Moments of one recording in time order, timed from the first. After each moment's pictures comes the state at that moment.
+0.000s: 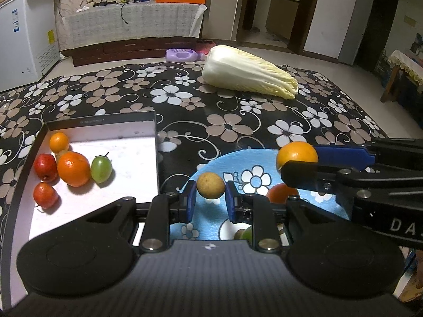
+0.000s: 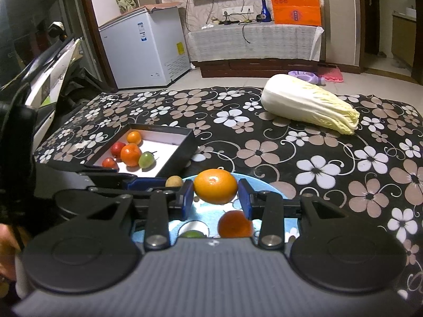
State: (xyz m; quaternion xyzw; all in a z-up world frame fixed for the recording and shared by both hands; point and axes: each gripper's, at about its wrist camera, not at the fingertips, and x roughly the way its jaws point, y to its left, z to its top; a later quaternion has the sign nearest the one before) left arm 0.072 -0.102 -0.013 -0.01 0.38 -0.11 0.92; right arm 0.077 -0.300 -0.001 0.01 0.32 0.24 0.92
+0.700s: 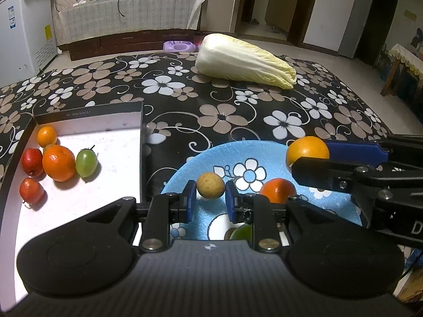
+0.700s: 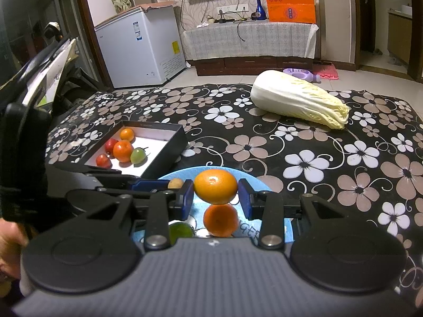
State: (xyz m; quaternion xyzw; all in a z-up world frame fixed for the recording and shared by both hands) left arm 0.081 -0.115 -0.025 -0.01 0.40 -0.11 0.91; right arm 0.076 -0.315 -0.004 0.01 0.32 0.23 0.92
